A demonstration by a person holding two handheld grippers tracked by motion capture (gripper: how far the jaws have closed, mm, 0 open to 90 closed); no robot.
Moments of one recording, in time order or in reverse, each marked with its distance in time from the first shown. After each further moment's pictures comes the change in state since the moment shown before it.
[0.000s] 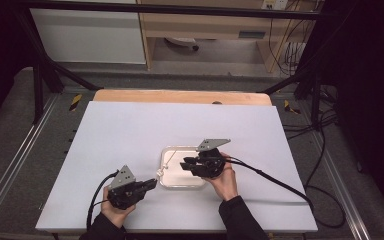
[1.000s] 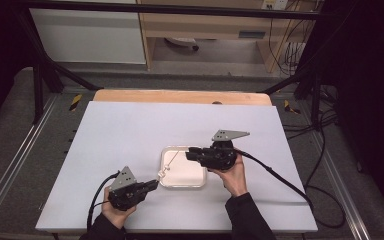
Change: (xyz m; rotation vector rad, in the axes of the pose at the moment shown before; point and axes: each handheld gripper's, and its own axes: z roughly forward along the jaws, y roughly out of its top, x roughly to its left) left arm -0.004 0.001 -0.001 -0.014 -0.022 0.022; right arm -0.012 0.014 -0.035 -0.178 0.092 0.100
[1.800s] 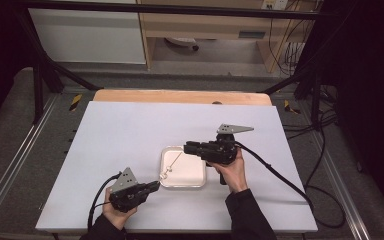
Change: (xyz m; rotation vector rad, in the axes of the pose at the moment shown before) left arm -0.004 0.001 0.001 -0.007 -0.024 0.022; right arm -0.006 0.011 -0.002 -0.100 0.122 0.099
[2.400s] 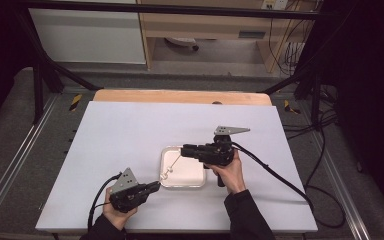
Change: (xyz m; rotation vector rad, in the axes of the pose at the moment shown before) left arm -0.001 0.000 0.000 -0.009 -0.008 0.014; right arm -0.001 -0.005 0.007 0.018 0.047 0.039
